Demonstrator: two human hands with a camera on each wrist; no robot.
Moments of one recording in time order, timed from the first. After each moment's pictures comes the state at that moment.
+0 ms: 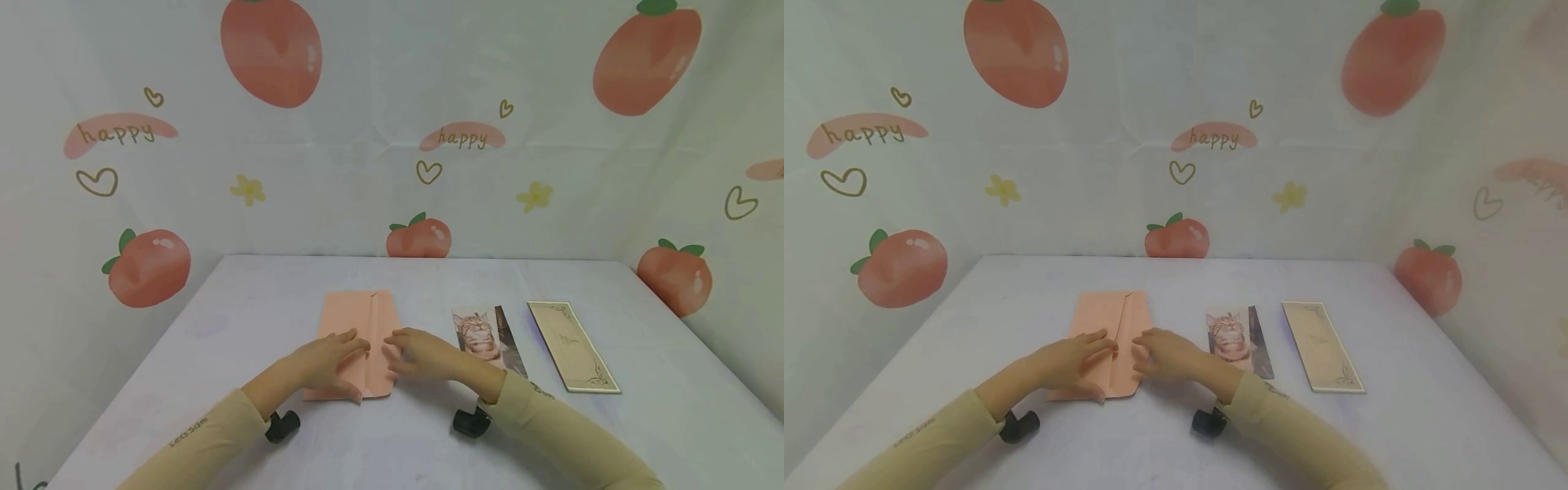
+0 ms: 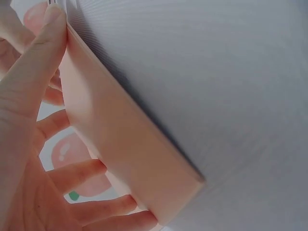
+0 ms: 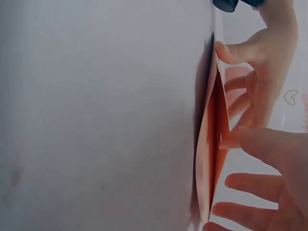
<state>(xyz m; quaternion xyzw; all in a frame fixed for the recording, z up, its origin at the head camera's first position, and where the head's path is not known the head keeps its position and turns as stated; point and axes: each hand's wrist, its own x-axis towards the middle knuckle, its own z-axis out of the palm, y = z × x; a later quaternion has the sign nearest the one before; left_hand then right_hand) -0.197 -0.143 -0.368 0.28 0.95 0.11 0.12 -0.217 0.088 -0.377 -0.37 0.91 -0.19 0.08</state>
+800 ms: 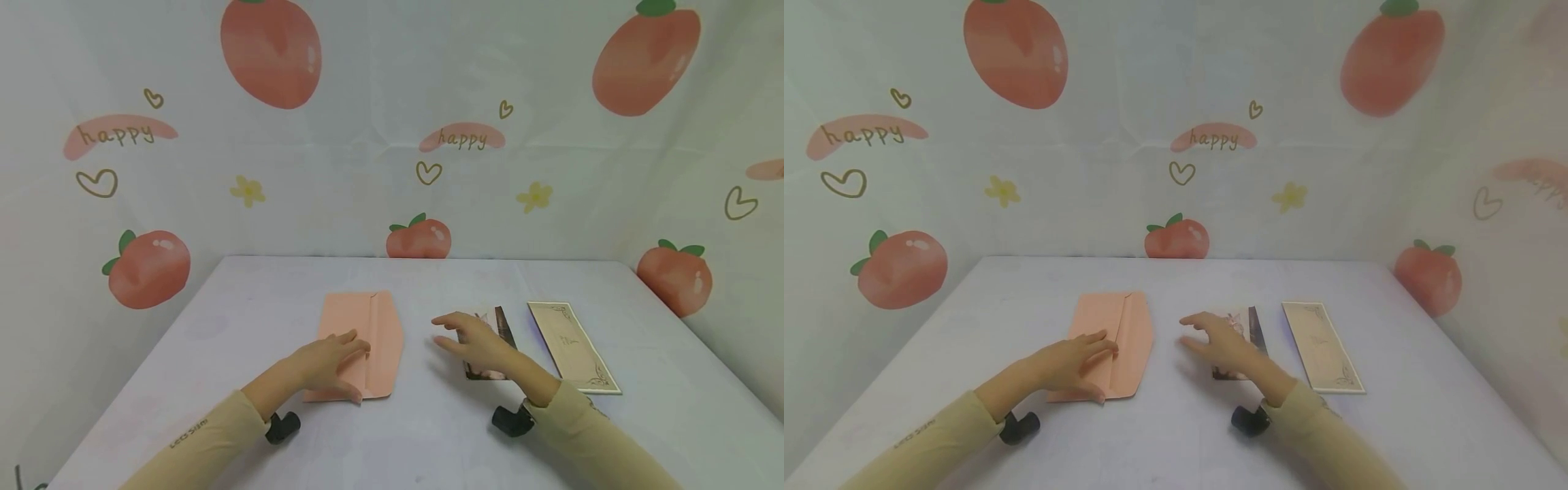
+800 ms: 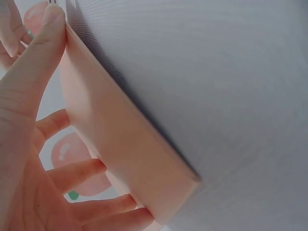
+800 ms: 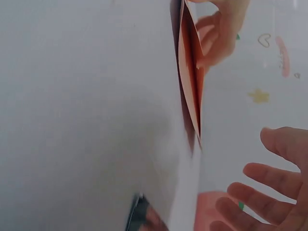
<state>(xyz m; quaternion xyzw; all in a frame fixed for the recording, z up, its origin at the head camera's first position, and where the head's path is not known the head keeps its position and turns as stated) -0.197 -0.142 -0.368 0.28 0.94 0.12 0.12 -0.219 0.161 -0.372 -0.30 0.90 -0.33 -0.01</state>
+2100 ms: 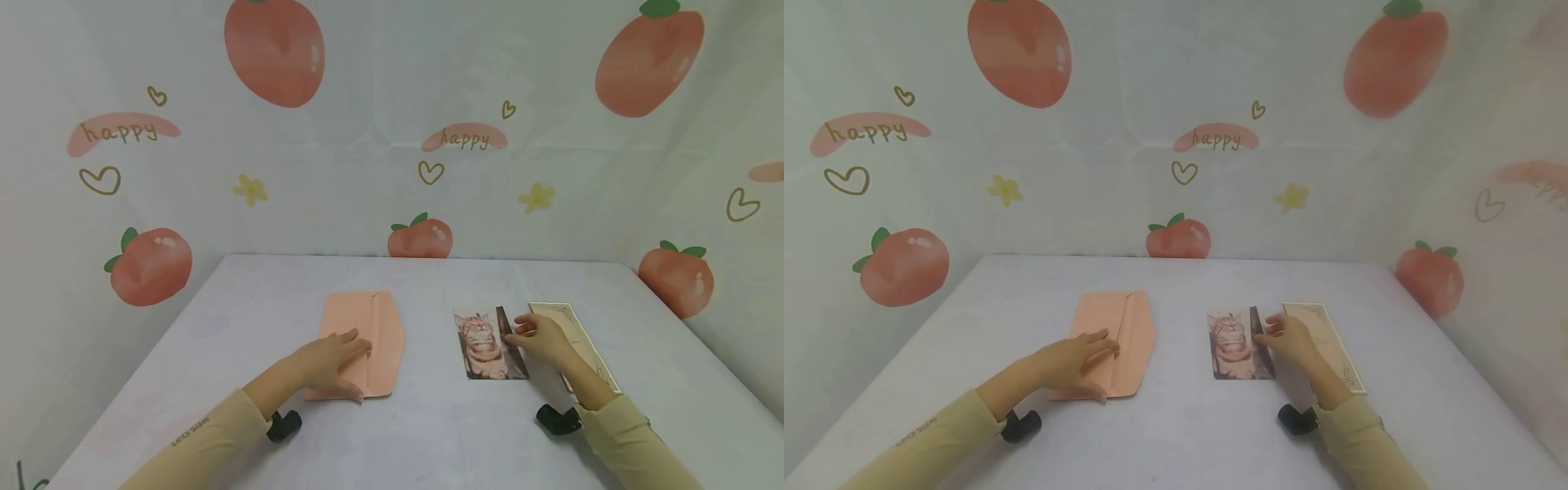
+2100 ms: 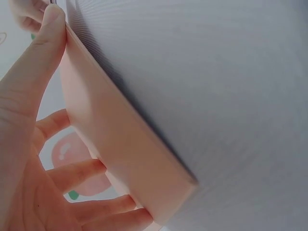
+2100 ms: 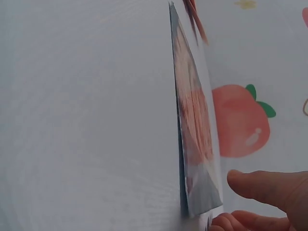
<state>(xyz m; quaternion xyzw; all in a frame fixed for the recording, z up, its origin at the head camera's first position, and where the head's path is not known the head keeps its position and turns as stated) -0.197 -0.144 -0.369 0.29 0.94 0.12 0.11 -0.228 0.253 -0.389 -0.04 0.94 -0.33 -0.01</state>
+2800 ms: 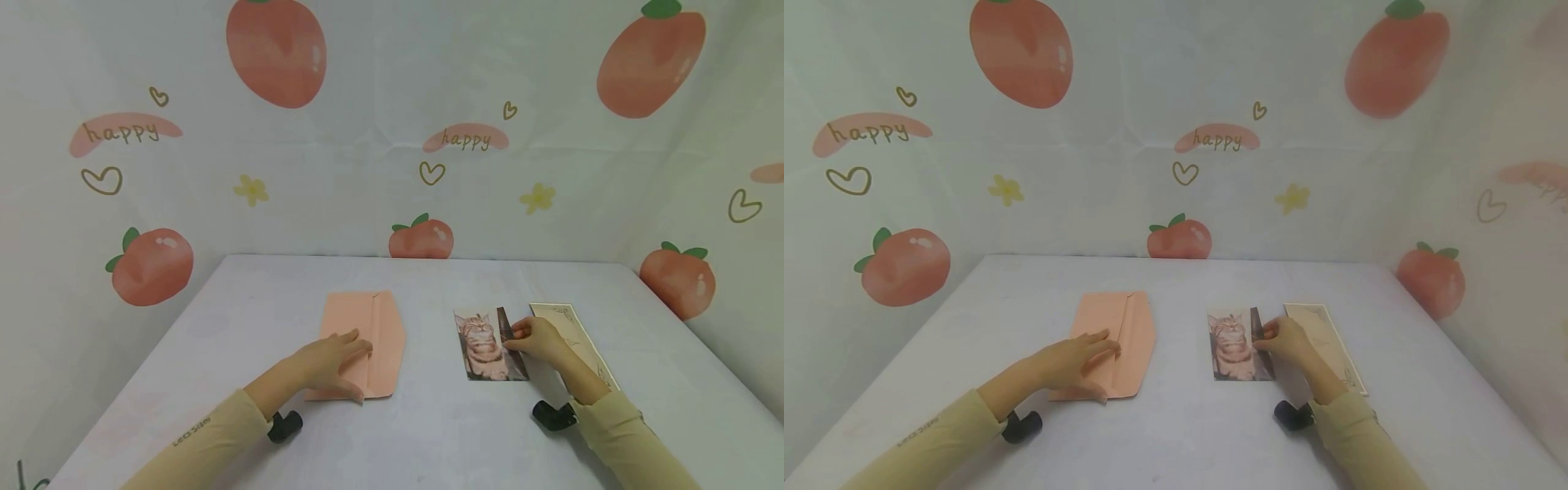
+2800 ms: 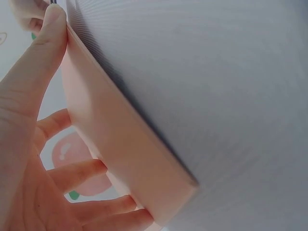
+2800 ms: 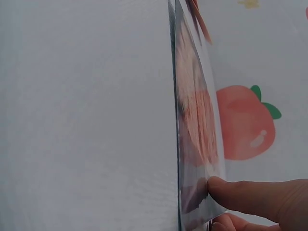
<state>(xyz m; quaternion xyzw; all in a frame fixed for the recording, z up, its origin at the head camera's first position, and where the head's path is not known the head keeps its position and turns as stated) -0.198 -0.143 -0.372 0.27 0.95 0.12 0.12 -0.235 0.250 -0.390 -0.01 0.94 -0.34 0.04</state>
